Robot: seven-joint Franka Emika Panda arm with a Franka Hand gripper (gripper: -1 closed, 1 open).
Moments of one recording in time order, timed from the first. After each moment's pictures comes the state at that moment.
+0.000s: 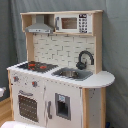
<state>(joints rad) 0.27 -1.48 1.24 -2.75 0.01 2.45 -0.99</state>
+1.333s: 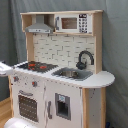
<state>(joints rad) -0.10 -1.46 1.09 -2.62 -0.05 2.63 -1.08</state>
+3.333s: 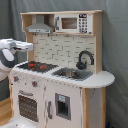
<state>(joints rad) -0.27 -1.29 0.78 -2.58 -0.05 2.92 -1.53</state>
